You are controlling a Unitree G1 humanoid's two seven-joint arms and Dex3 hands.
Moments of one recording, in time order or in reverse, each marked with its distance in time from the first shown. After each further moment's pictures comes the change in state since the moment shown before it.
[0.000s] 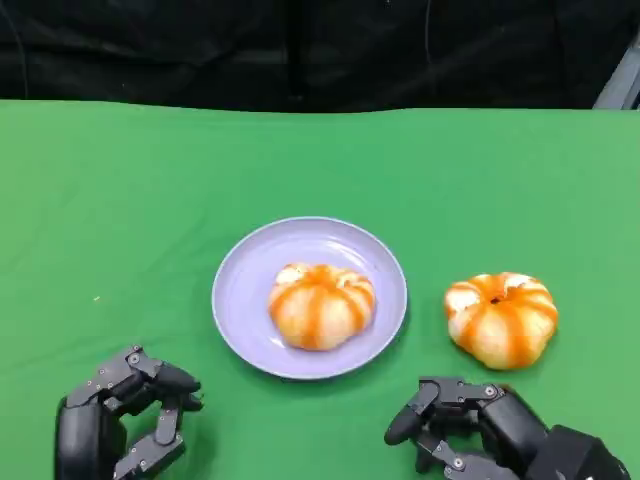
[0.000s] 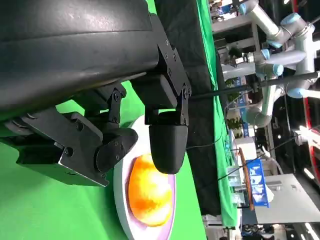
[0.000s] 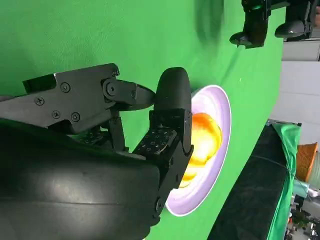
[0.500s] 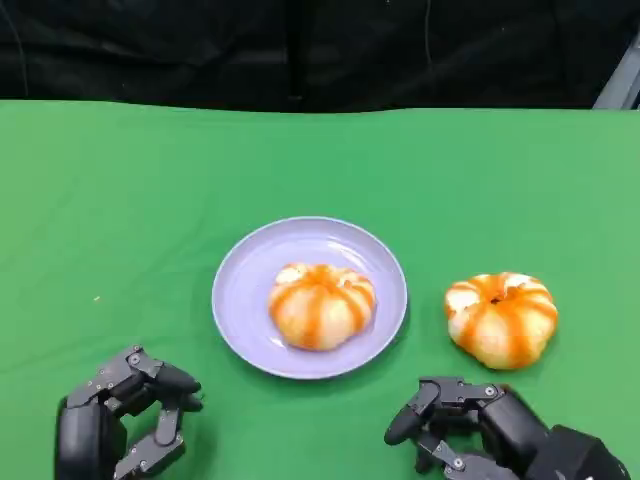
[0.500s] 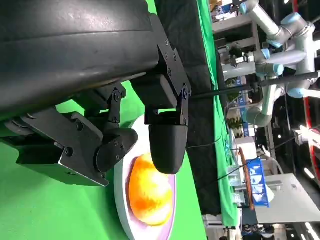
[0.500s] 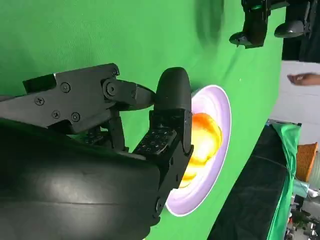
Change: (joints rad) left arm 0.000 0.000 -0.002 0.001 0.000 0.000 0.000; right arm 0.000 0.000 0.000 0.000 0.000 0.000 0.000
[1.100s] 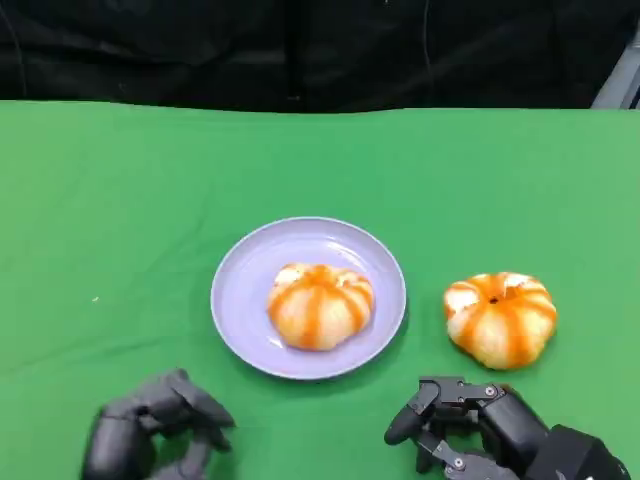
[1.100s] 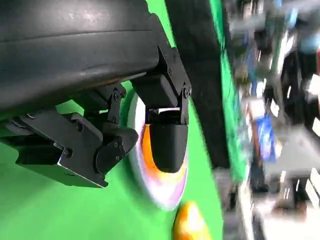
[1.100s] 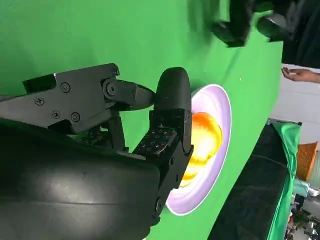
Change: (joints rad) left arm 0.043 0.038 -0.124 -0.006 -0.024 0.031 -0.221; right arm -0.002 0.000 0.000 0.001 0.000 0.000 -0.001
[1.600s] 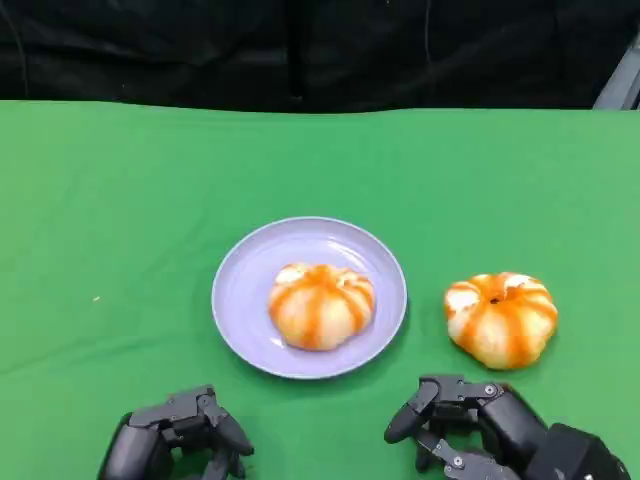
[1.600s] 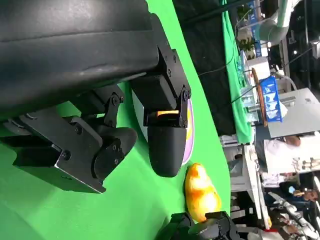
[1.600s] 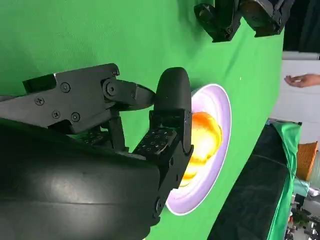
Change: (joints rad) left arm 0.007 0.004 -0.011 -0.012 0.001 0.000 -0.020; right arm -0.002 0.000 0.000 0.000 0.000 0.005 -0.002
